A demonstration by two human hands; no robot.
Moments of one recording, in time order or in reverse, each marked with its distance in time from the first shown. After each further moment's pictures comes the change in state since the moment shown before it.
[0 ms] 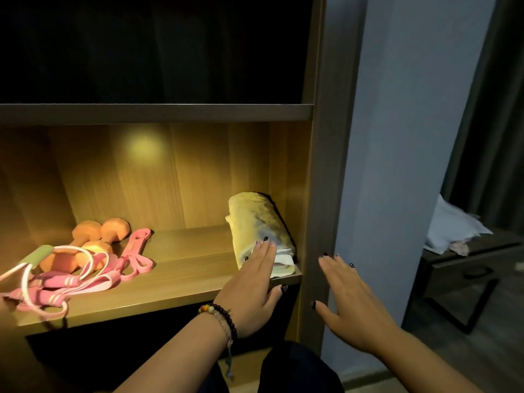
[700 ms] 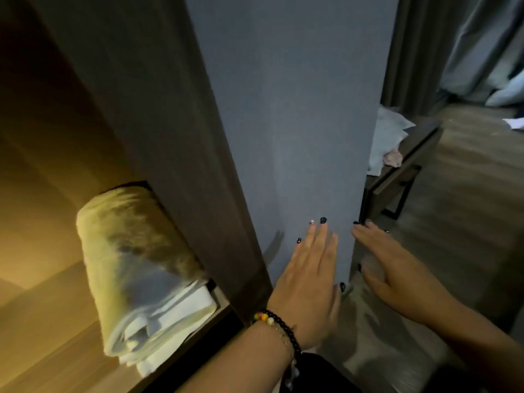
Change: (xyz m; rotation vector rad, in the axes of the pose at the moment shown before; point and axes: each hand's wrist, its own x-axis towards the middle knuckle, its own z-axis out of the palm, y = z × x) left_hand 0.208 0.090 0.157 -0.080 -0.285 0.453; right_hand 0.012 0.220 0.025 0.145 0.008 0.451
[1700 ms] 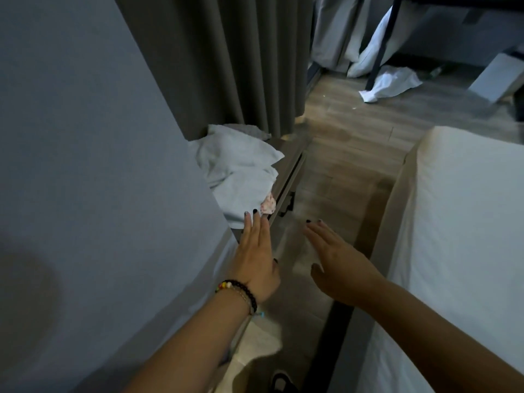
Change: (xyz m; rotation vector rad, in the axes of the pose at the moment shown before) left_hand 0.288 0.100 -0.139 -0.259 -0.337 -0.054; right_hand 0.082 0.062 -0.286 -0.034 -0.204 0.474
